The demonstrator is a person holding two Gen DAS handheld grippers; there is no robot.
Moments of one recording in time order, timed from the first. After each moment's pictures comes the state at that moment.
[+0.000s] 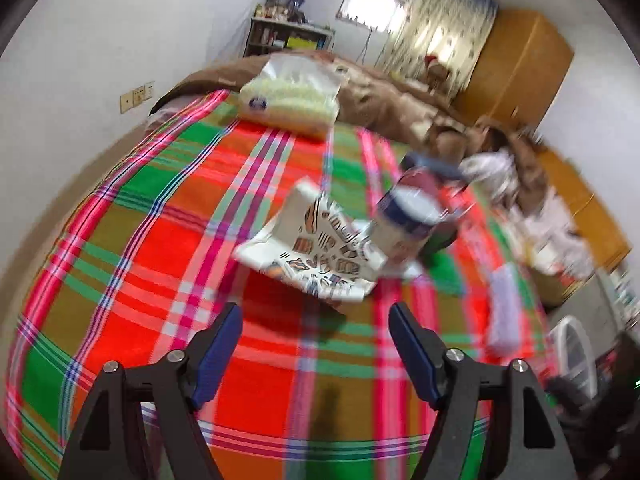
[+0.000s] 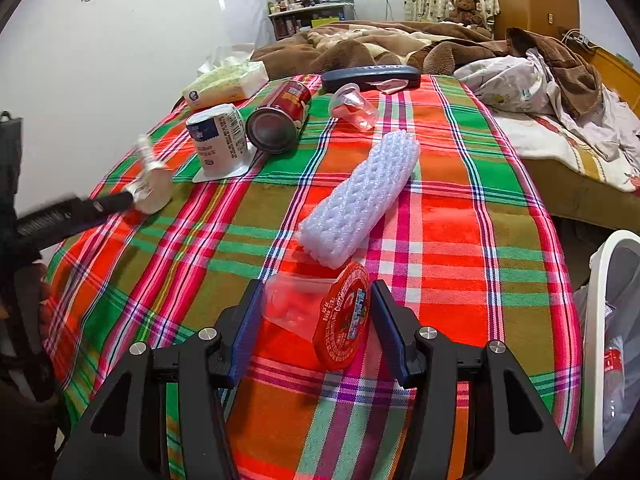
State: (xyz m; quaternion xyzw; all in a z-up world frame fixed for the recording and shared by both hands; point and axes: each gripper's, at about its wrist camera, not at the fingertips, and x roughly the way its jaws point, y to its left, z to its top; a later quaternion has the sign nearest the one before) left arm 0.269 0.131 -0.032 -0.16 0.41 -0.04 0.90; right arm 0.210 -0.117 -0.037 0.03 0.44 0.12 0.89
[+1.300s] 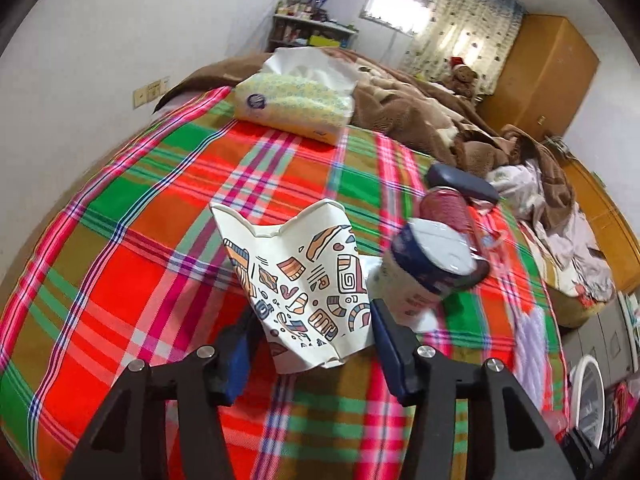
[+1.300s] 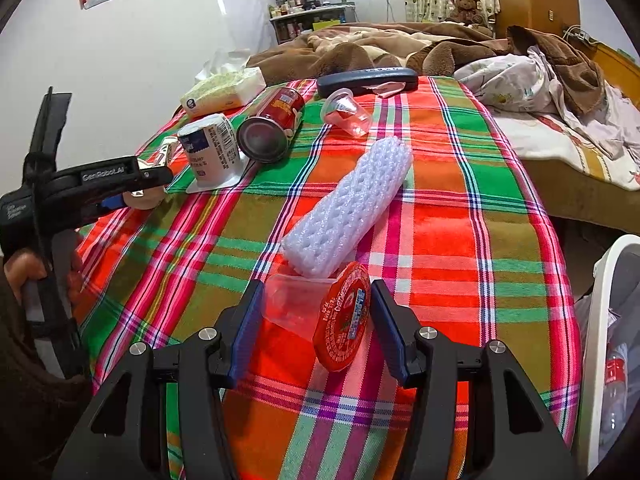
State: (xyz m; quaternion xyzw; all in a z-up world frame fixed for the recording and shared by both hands) left arm 0.322 0.104 -0.046 -0.15 0.42 0.01 0.90; right arm 0.218 -0.127 -0.038 0.04 0.43 0.13 0.89
